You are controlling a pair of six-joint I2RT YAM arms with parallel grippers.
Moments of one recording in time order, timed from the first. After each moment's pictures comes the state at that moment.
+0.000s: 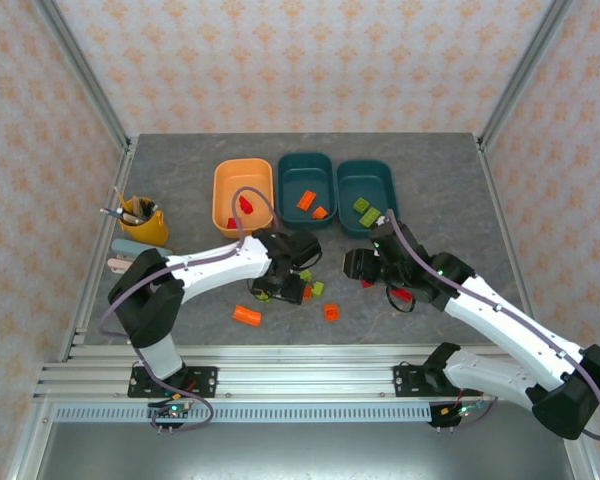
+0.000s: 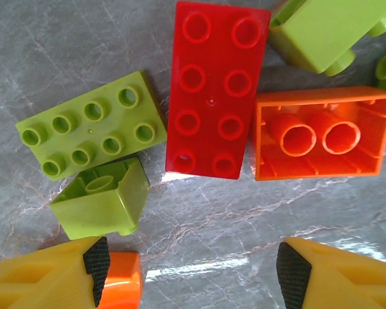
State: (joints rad) left arm -0.85 1.74 1.21 -1.02 -0.07 -0.65; right arm 0.73 0.99 0.89 -0.77 0.04 0.75
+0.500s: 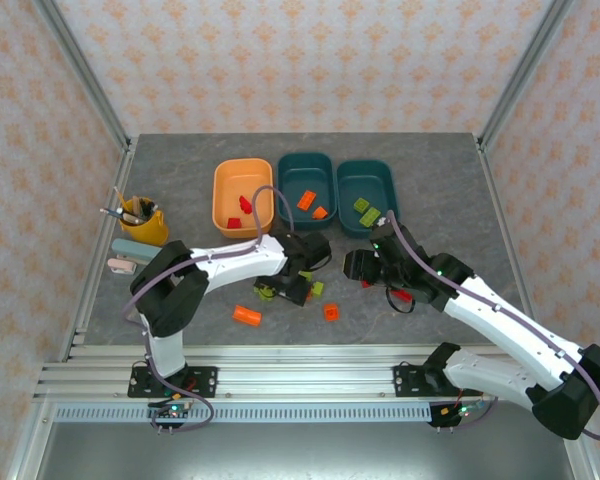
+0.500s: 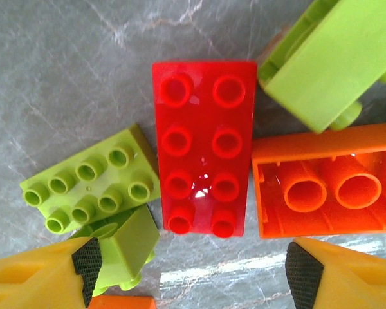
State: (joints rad) left arm -0.85 1.85 1.28 -1.02 -0.14 -0.55; right arm 0.73 0.99 0.89 -0.77 0.04 0.77
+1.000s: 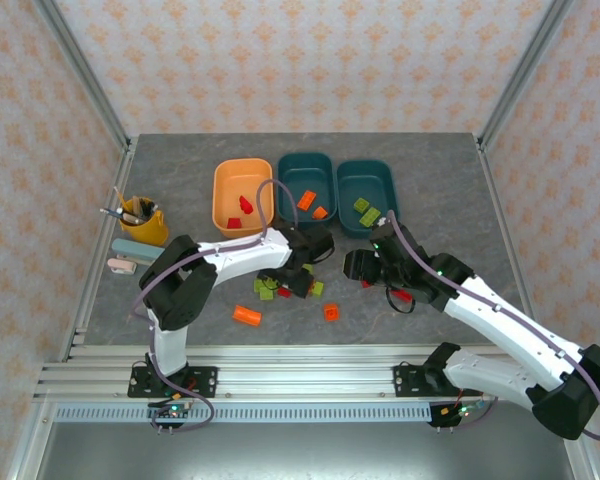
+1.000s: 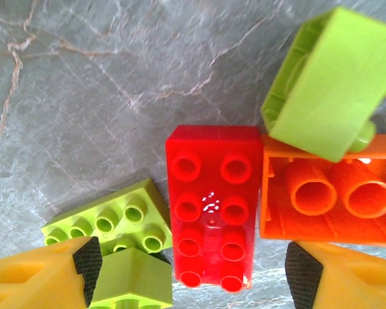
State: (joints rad) left arm -0.82 1.91 1.36 -1.02 -0.18 -0.51; right arm 0.73 0.98 0.89 -0.77 0.04 0.77
